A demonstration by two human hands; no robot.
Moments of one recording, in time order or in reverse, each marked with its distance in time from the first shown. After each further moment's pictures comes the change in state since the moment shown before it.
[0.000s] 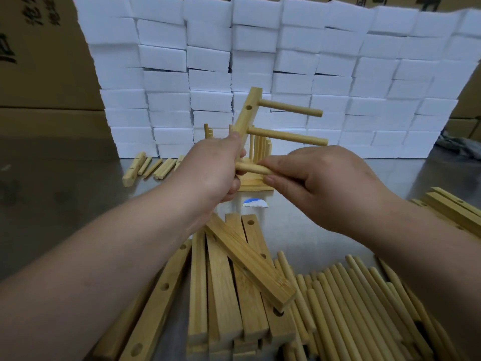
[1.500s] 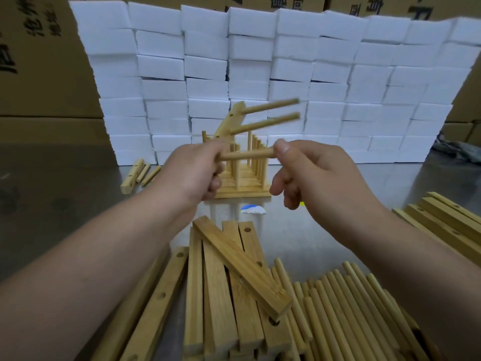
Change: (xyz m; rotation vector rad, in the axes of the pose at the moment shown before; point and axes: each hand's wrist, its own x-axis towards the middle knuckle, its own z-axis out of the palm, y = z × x) left_hand 0.020 -0.009 -0.014 -0.009 0.056 0.042; right_hand 0.003 -0.004 0.006 0.862 0.173 0.441
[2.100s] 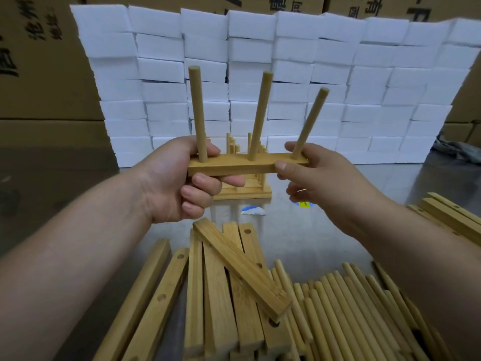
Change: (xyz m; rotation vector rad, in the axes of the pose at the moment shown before) left_hand 0.003 0.021 -0.030 -0.147 -0.564 -0.483; right_hand 0.022 0.030 -0.013 0.120 0.021 0.183
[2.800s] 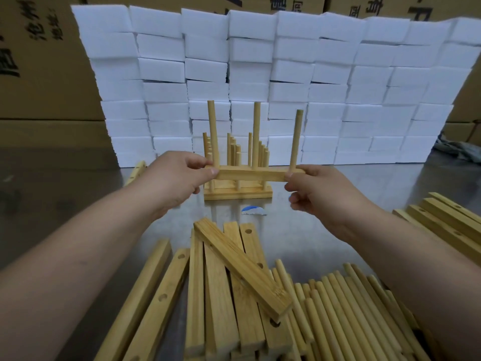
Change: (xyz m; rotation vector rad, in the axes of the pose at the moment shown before) left_hand 0.032 -0.024 -0.026 0.673 0.642 0.401; right_hand 0.011 0.030 0.001 0.108 0.047 0.211
